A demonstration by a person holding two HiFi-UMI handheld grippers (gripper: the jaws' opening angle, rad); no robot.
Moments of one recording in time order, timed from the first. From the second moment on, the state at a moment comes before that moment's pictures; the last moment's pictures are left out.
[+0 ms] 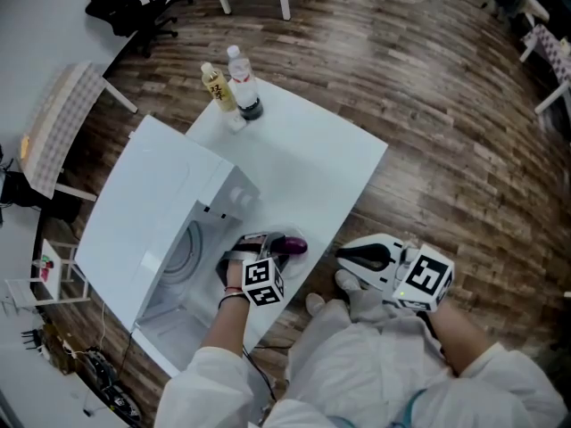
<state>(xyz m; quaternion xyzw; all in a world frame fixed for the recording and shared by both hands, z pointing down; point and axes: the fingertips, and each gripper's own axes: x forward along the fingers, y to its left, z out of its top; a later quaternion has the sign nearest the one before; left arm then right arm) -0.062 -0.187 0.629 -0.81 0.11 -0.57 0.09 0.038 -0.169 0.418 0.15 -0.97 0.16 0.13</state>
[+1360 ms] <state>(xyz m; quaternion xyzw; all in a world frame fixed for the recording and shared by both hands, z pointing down) -0.116 -0.124 0.535 -0.77 0.28 -0.56 -0.05 -0.082 -0.137 0.468 -0.06 -0.98 0.09 0.17</state>
